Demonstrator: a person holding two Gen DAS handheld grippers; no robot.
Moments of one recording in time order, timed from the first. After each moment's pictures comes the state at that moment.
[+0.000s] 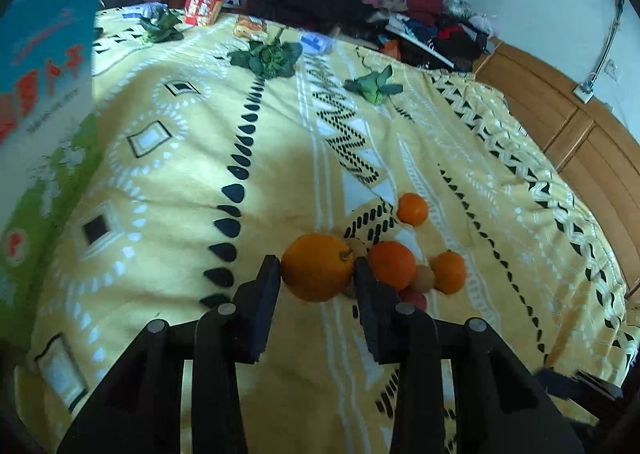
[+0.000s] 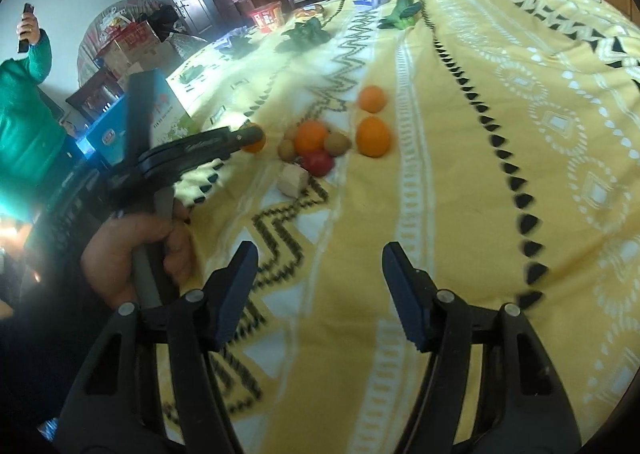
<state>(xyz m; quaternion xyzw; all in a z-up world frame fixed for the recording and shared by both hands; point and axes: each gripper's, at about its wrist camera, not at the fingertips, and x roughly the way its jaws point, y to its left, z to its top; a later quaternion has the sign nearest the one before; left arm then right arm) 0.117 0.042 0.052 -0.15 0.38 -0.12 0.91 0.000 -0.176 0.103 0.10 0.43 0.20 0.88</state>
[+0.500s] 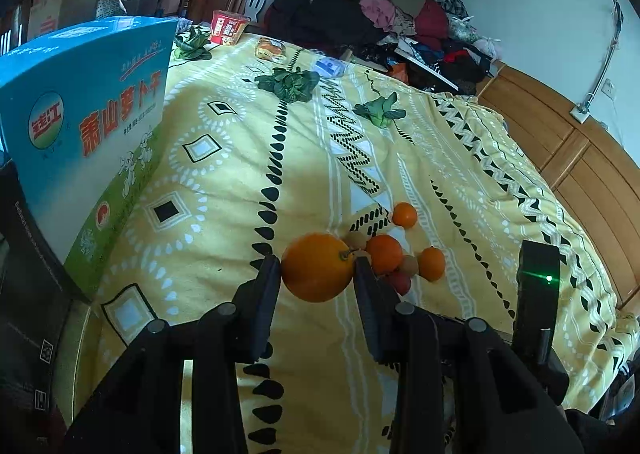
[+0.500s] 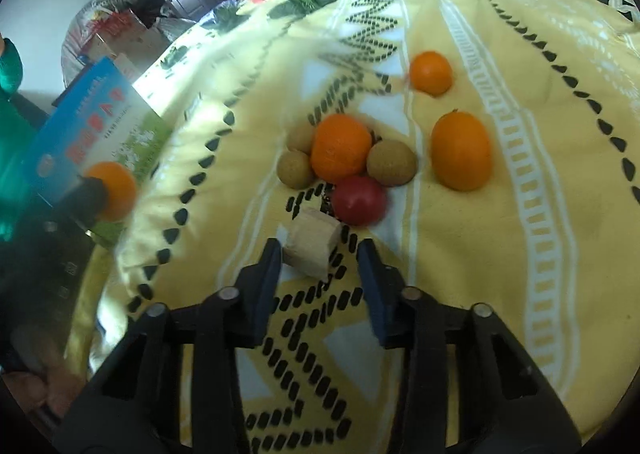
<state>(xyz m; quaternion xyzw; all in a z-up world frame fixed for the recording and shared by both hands) 0.066 0.069 0.082 -0.17 0.36 -0.10 0.91 0.085 -0.122 0.049 0.10 0.48 0.20 0.85</state>
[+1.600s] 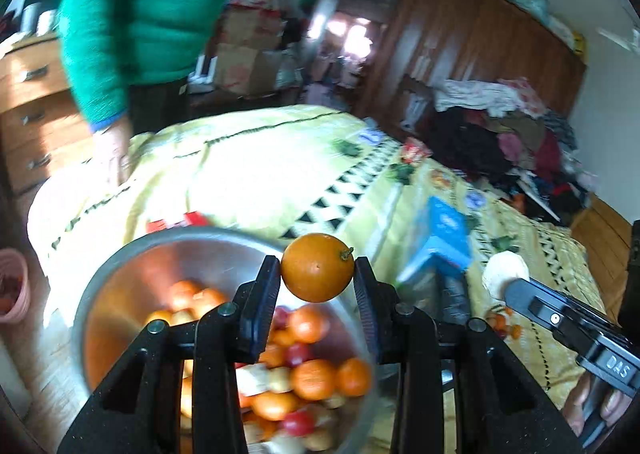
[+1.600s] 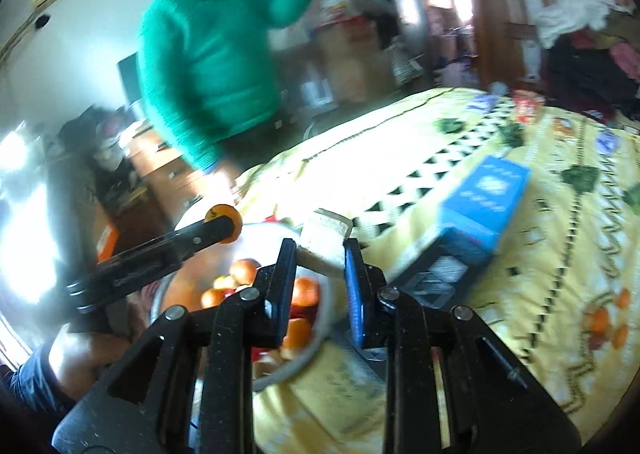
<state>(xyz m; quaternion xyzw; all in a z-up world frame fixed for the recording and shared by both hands) -0.230 0.364 0.209 -0.24 0.24 0.18 0.92 -0.122 0.158 0.261 -0.04 0.31 0.50 0.81</state>
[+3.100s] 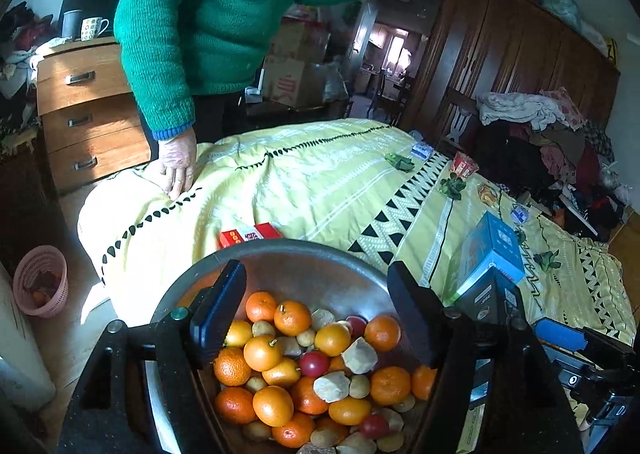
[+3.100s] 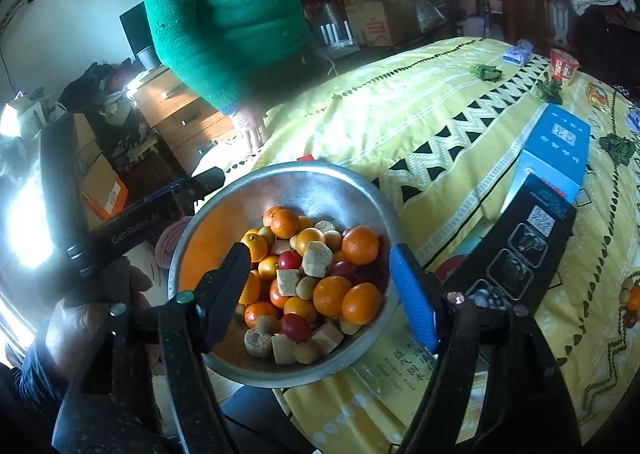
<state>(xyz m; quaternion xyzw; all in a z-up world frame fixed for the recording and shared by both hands) -0.266 0.387 0.216 -0.22 0.22 0.26 0.92 -0.147 0.186 0.242 -0.07 0.37 0.49 0.79</state>
